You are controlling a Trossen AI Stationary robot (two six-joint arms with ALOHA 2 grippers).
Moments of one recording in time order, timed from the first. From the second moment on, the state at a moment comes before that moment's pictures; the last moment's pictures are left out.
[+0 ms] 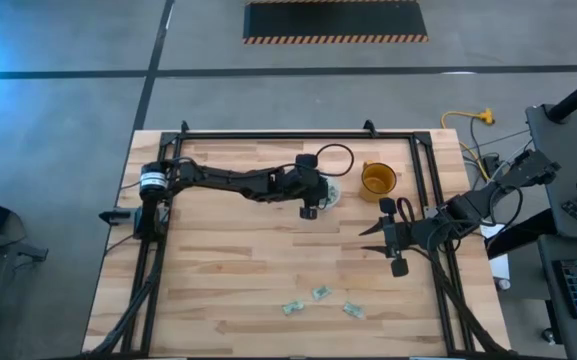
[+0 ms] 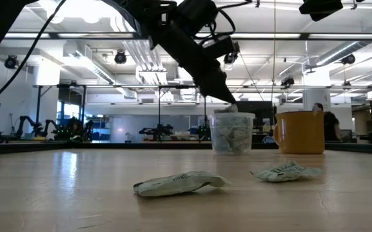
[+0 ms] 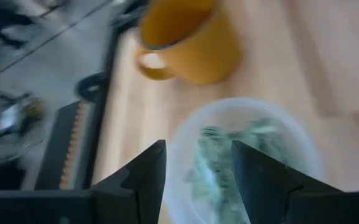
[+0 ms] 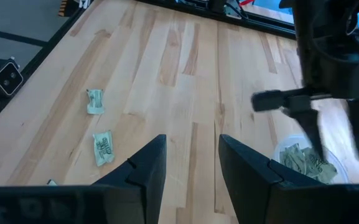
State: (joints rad) left arm 0.12 1.95 1.44 -0.07 -0.28 0.46; right arm 0.53 0.92 0.77 -0.47 0.42 0.12
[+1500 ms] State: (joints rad) left arm 0.12 1.95 1.39 -0.05 -0.38 0.44; right arm 0.53 0.92 0.77 -0.46 0.42 0.12
